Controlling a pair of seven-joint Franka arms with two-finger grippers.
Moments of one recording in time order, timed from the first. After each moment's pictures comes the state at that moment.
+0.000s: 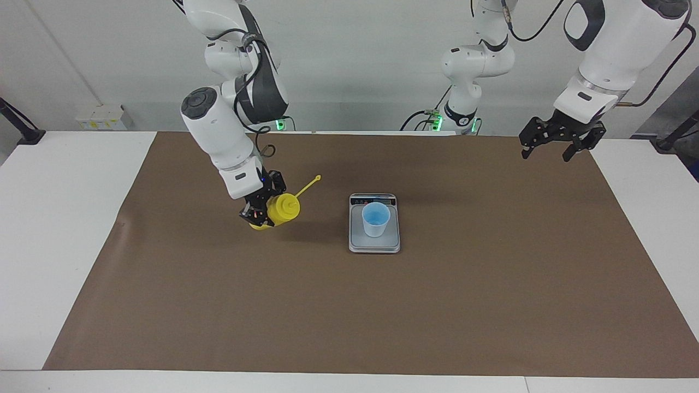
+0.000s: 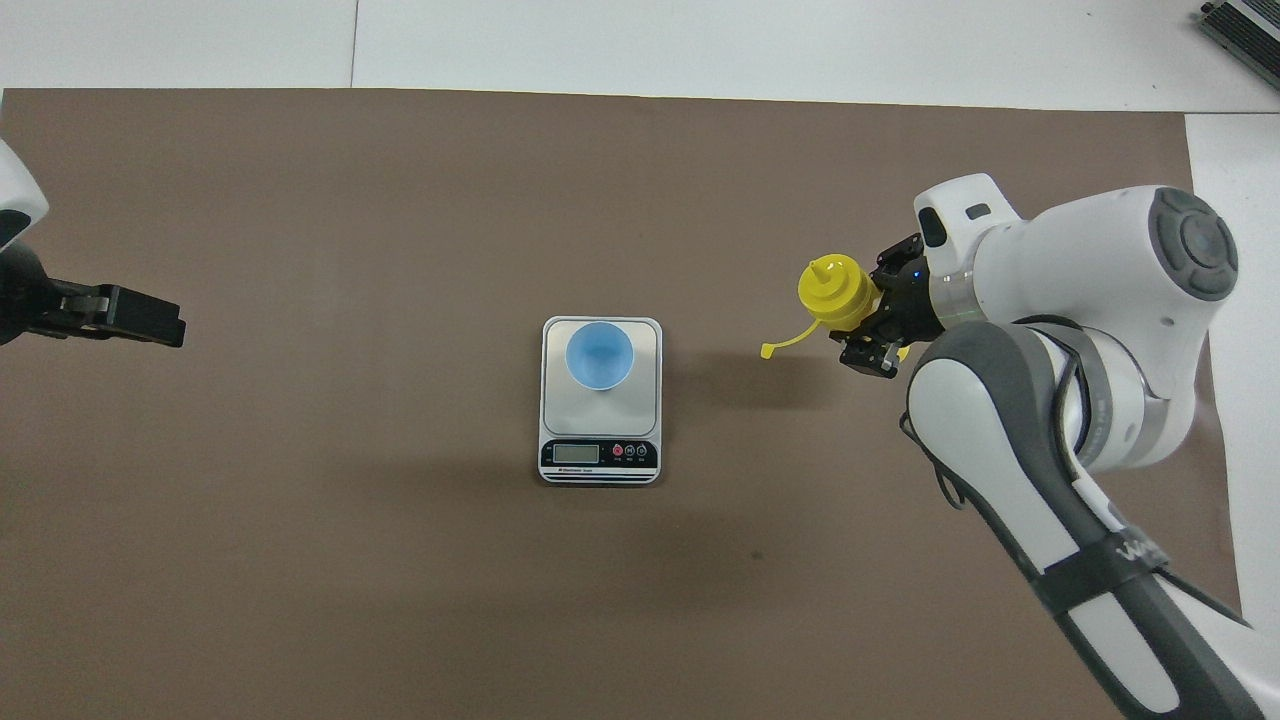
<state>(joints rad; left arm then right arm) 0.06 -0.03 -0.14 -1.62 -0.02 1.60 0.05 0.00 0.12 0.17 -1.96 0.35 2.20 -1.18</state>
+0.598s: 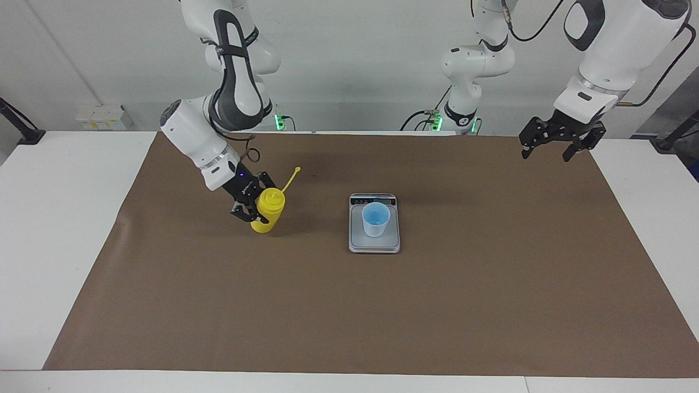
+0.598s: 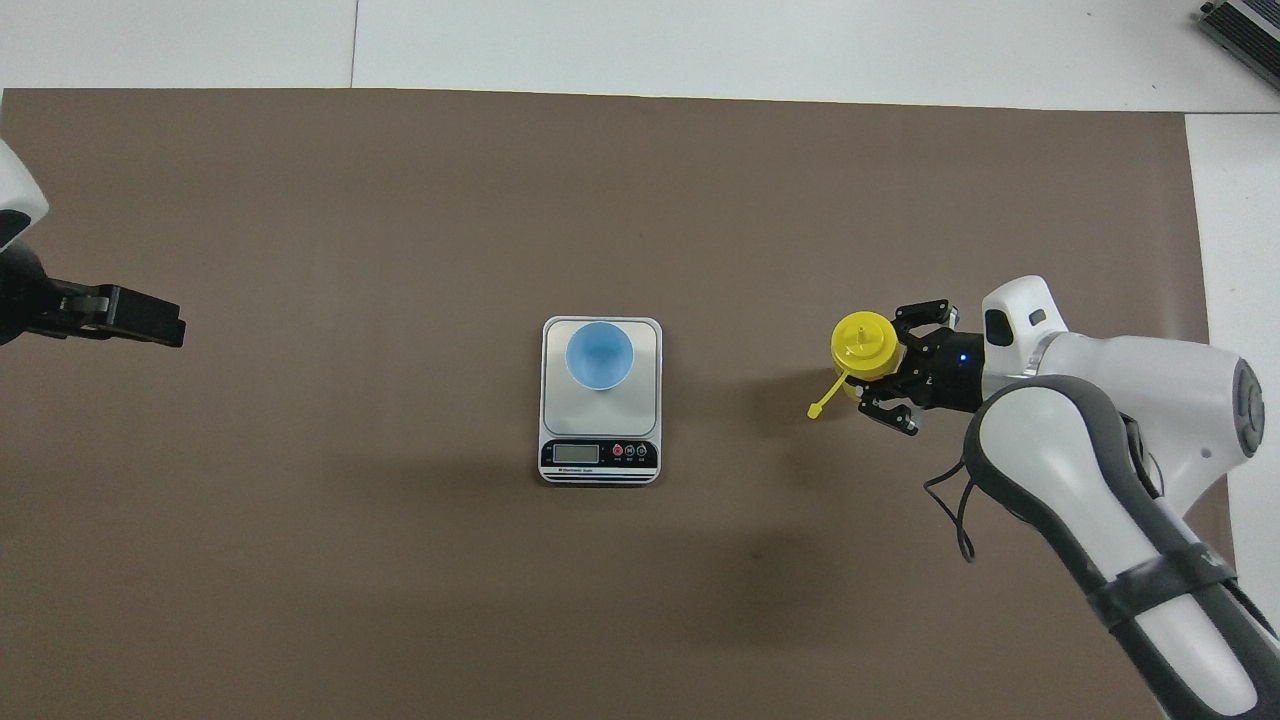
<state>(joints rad) 0.06 -0.03 -0.14 -1.62 -0.02 1.60 0.05 -0.06 0.01 0.17 -2.29 0.89 2.45 -1.69</state>
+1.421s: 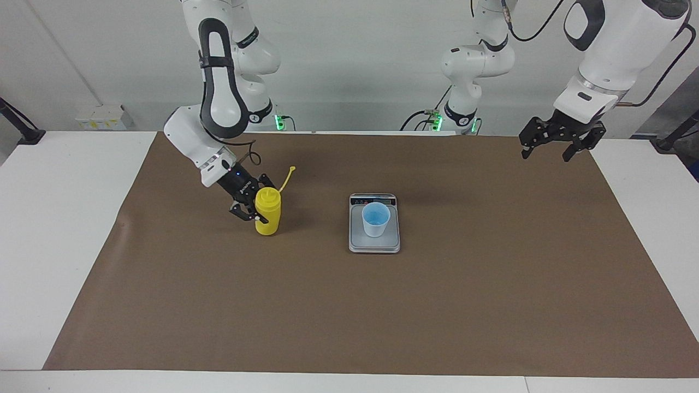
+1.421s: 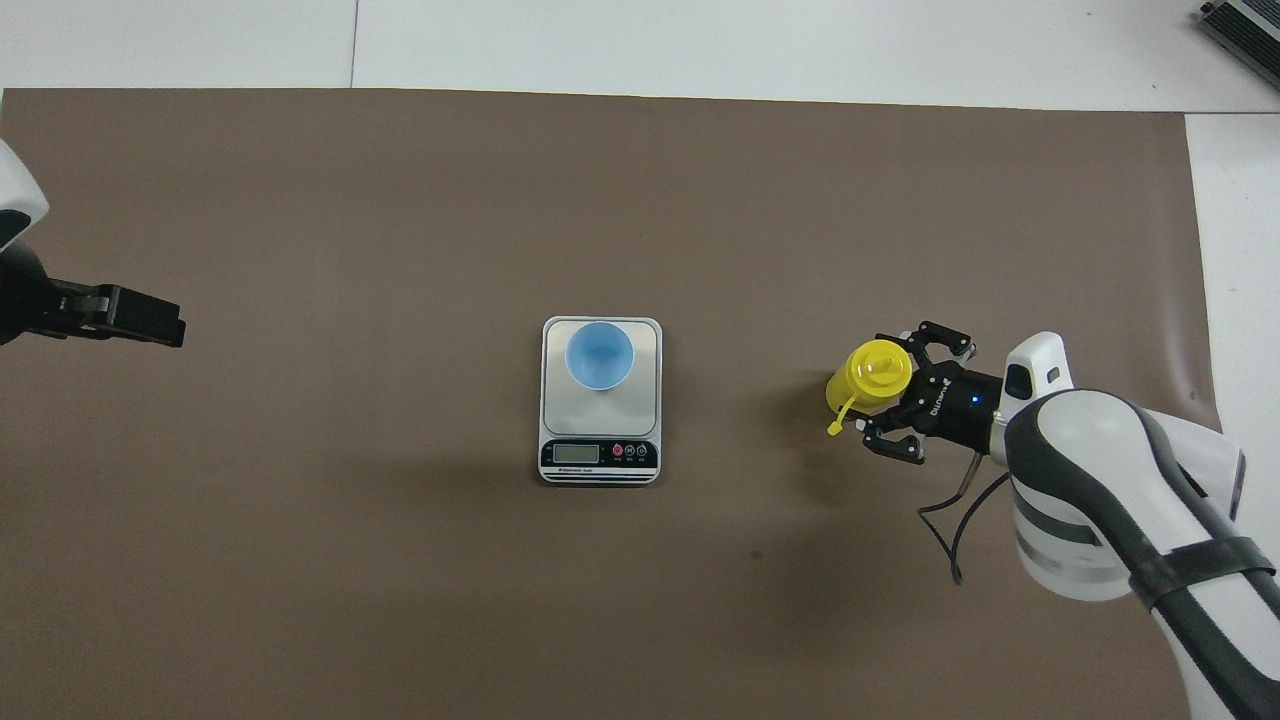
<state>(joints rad) 0.06 -0.03 -0.14 -1.62 -0.02 1.60 0.05 -0.08 0.00 0.17 -2.40 1.28 2.50 -2.04</state>
